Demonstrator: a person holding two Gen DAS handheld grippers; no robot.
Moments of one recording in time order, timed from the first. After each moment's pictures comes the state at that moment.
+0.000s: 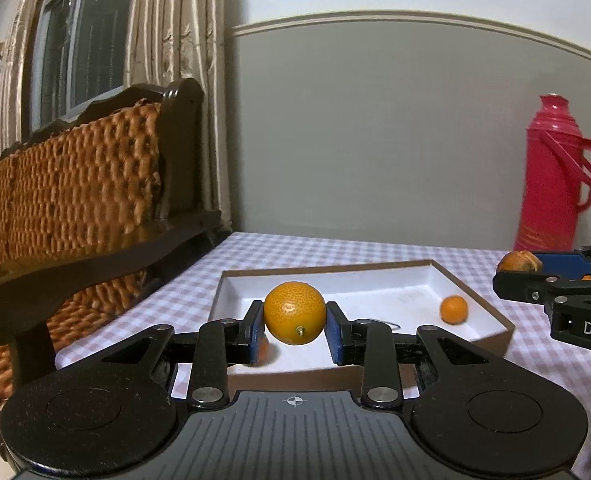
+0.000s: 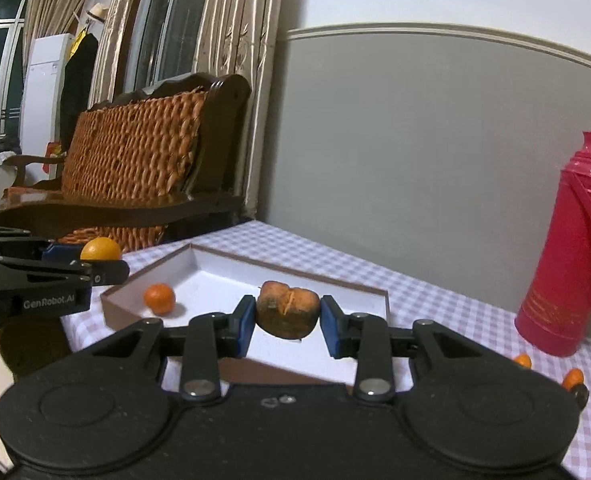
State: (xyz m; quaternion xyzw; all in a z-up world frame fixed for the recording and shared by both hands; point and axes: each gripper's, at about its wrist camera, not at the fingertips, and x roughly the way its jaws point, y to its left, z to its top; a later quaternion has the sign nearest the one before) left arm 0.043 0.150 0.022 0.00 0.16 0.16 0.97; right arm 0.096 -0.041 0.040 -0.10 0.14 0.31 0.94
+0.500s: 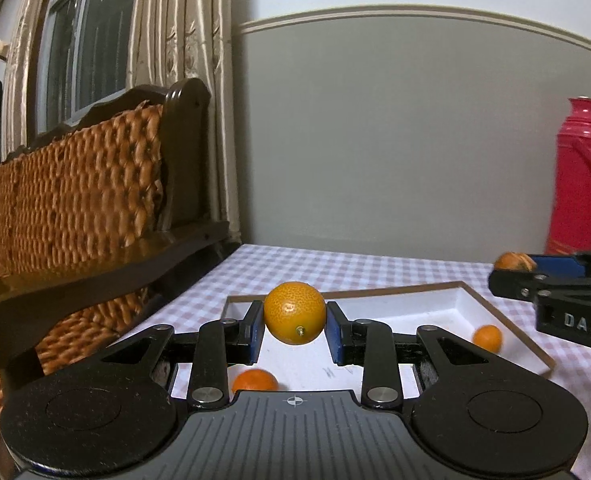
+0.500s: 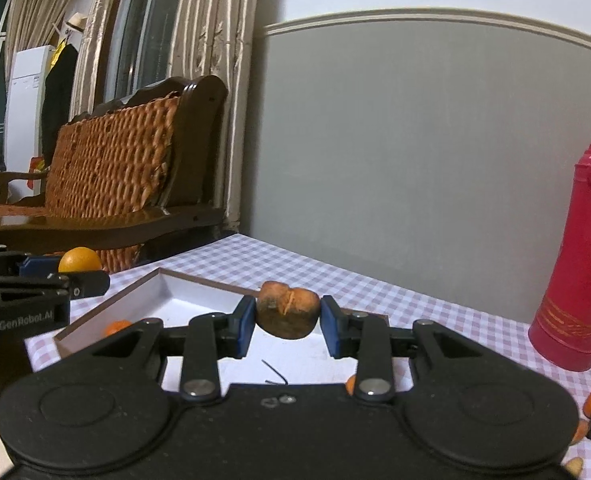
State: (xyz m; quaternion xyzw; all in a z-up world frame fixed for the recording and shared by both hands) left arm 0.096 0.176 0.024 0.01 0.15 0.18 0.97; right arm 0.159 -0.020 0.035 -0.07 0.14 0.30 0.94
